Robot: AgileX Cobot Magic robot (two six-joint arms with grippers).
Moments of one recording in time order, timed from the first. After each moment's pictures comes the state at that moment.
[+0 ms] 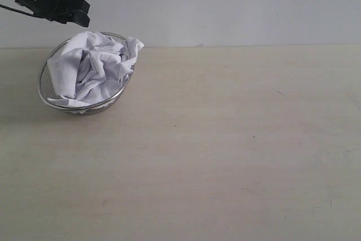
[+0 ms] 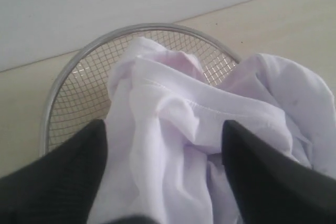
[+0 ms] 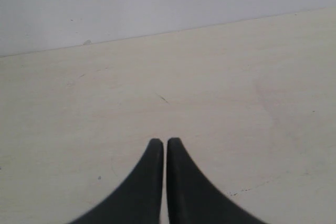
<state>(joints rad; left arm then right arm) -0.01 2.23 -2.00 -0.35 0.79 0.47 -0.07 0.73 -0.27 0.08 0.00 0.11</state>
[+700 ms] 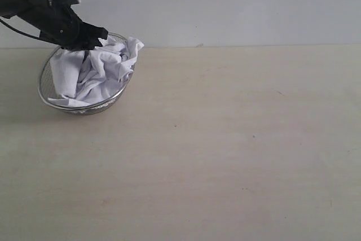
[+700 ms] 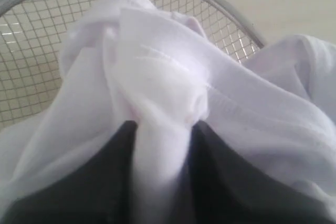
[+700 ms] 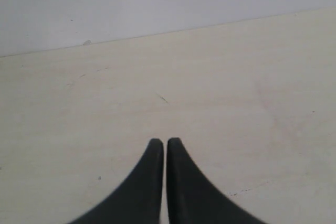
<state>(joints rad) -0.03 2.38 -2.00 -0.43 0.70 0.41 -0.07 0.73 -0.27 0.08 -0.01 0.11</state>
